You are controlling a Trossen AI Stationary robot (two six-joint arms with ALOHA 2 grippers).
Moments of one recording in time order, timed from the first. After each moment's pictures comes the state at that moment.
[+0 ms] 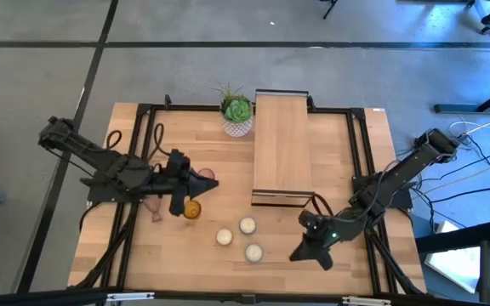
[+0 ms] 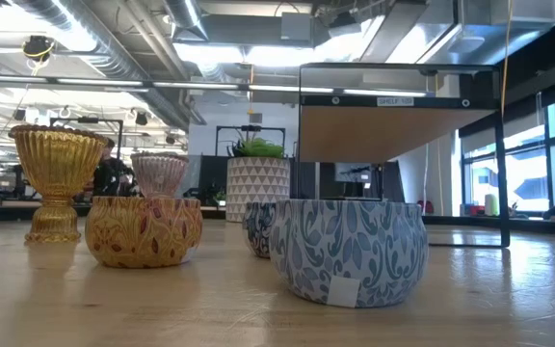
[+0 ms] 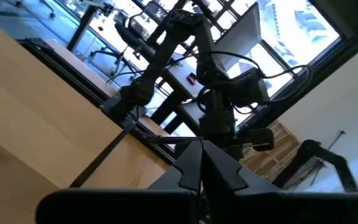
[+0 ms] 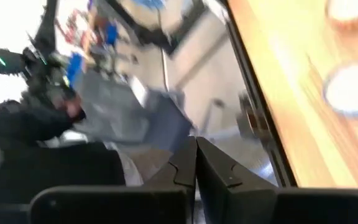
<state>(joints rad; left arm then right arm) -0.45 1.05 0.99 0.01 -0.54 -0.79 0.69 1.32 0.97 -0.01 0.10 1.23</state>
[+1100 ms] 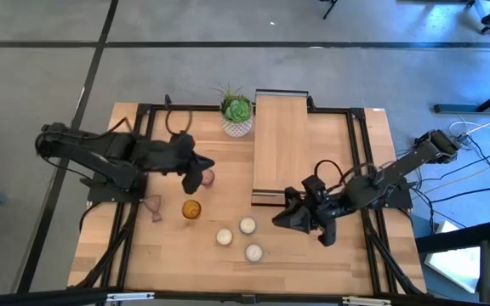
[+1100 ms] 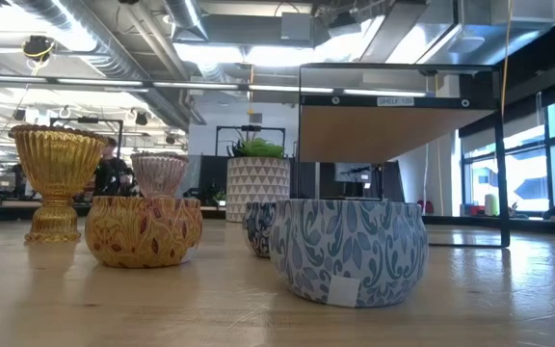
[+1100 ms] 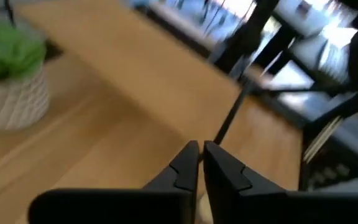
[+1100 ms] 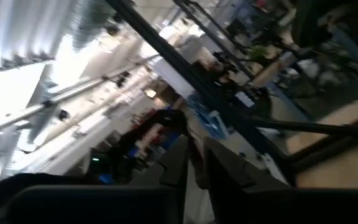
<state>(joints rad) -0.18 1.11 1.22 -0.70 -0.38 -0.73 0.56 1.32 1.04 0.46 0.24 0.80</state>
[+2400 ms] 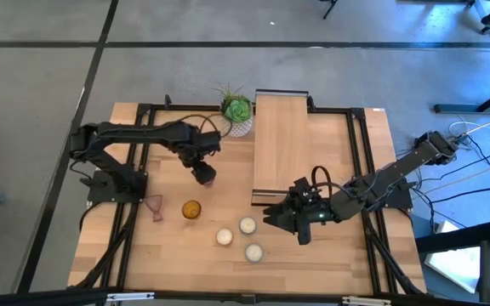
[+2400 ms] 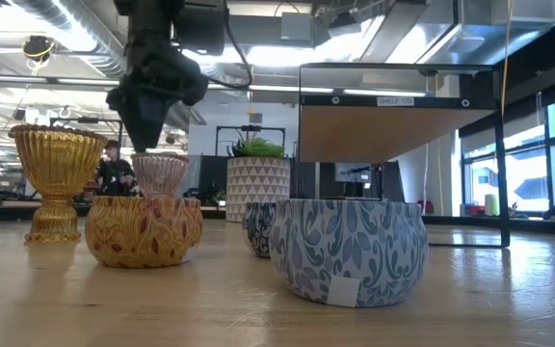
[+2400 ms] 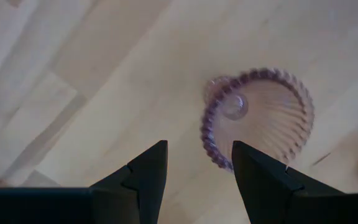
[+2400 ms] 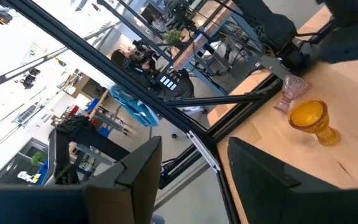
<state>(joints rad) 0.22 1.50 1.13 -1.11 0.03 -0.55 0.58 1.37 1.15 0.09 0.44 0.95</state>
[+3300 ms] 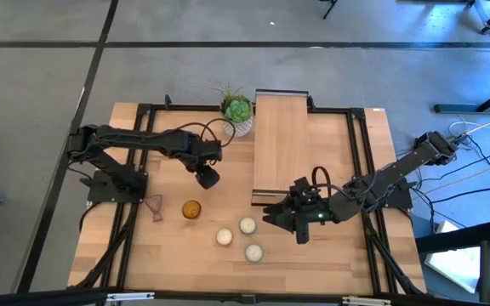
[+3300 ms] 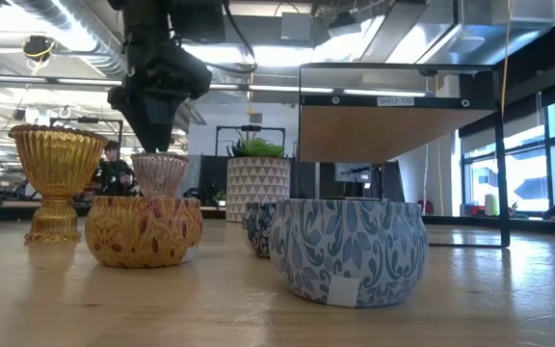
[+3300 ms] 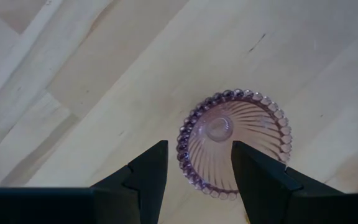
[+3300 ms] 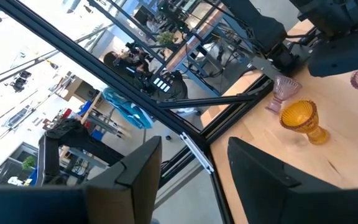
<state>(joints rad) 0.14 1.48 1.10 -1.00 -0.09 -0.65 0.58 1.38 1.15 0.07 0.47 0.96</state>
